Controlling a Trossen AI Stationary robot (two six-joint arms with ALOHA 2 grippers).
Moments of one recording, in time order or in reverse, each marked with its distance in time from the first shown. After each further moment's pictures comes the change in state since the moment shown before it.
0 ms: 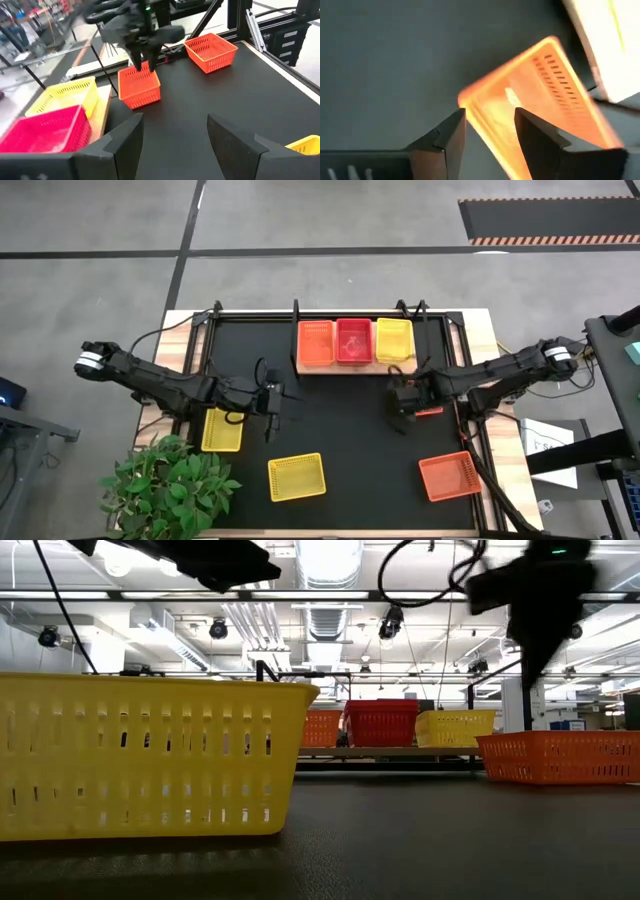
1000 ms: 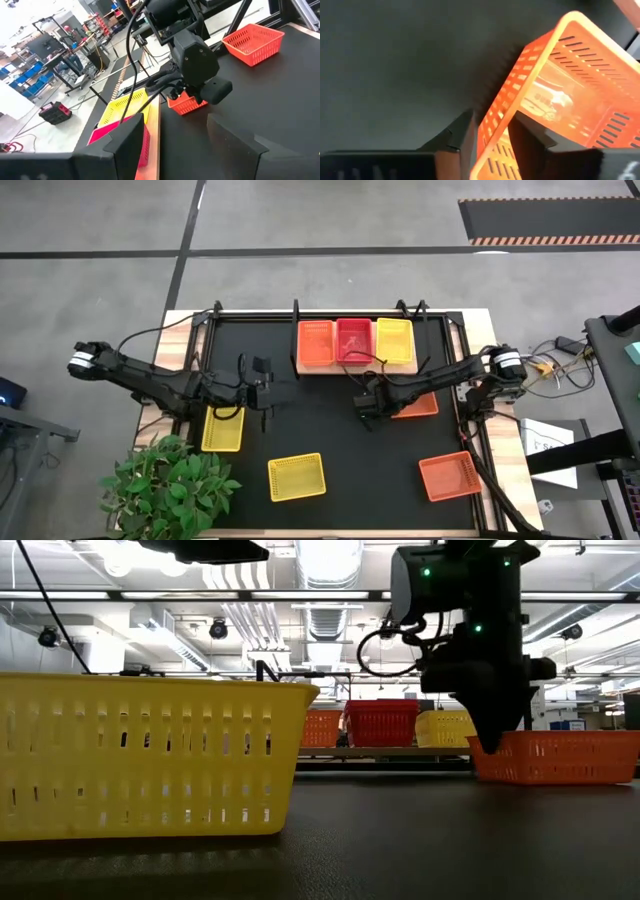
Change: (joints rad) left arm 0.000 -0.112 -0.010 -0.022 -0.174 0.246; right arm -0.069 0.414 0.127 0.011 0.006 0.351
